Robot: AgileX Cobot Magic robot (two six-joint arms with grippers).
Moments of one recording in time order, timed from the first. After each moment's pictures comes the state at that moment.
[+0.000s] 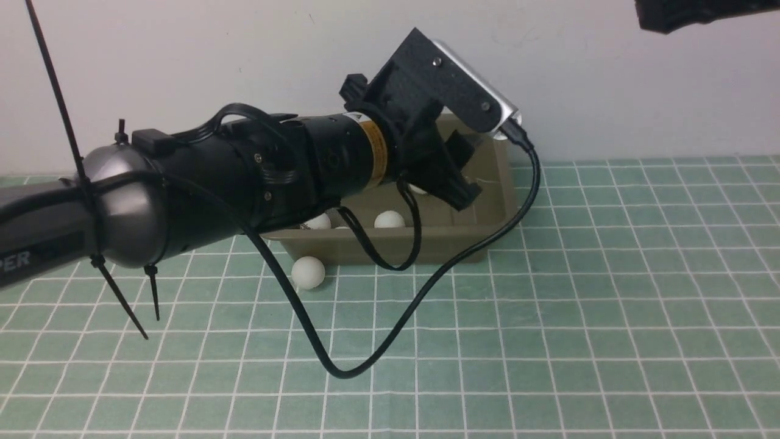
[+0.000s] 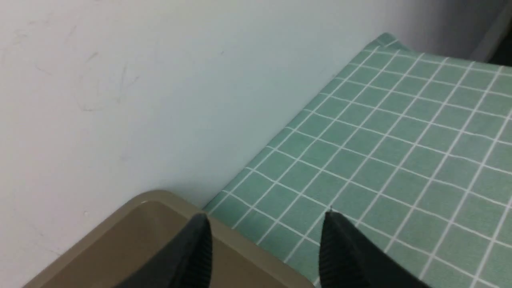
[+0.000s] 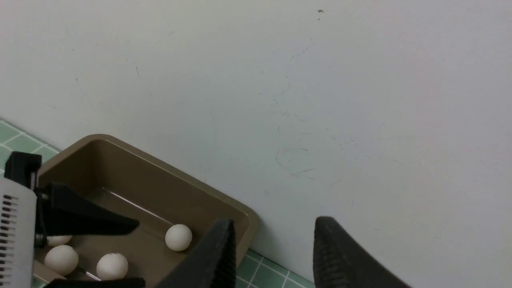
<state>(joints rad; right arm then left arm) 0.60 1.20 -1.37 -0.57 0.71 0.27 -0.60 1.73 -1.24 1.10 -0.24 -0.87</state>
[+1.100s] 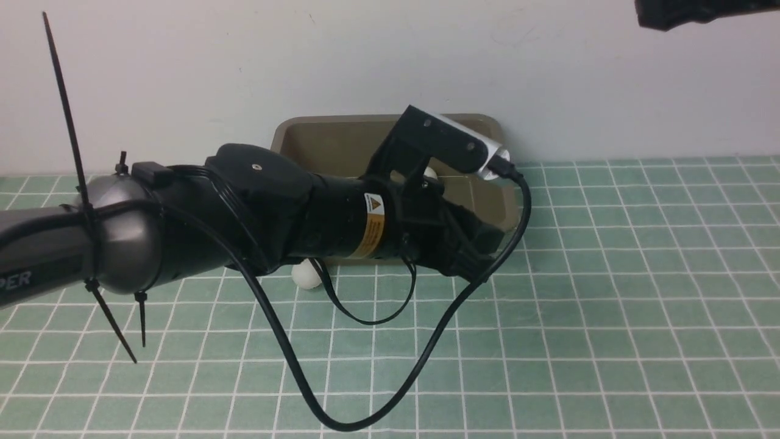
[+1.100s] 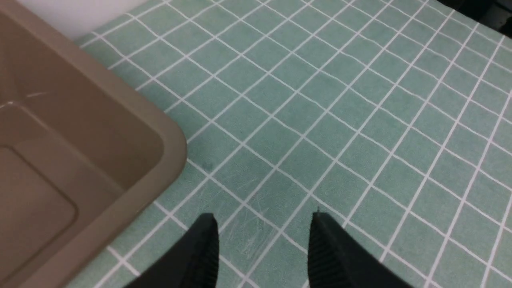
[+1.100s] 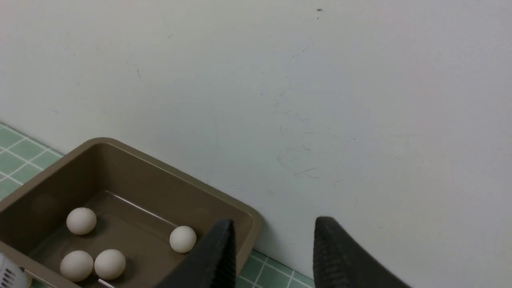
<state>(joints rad) 0.60 1.20 -1.37 -0.57 0.71 0.29 -0.58 1.73 -1.13 1.77 -0.42 -1.79</state>
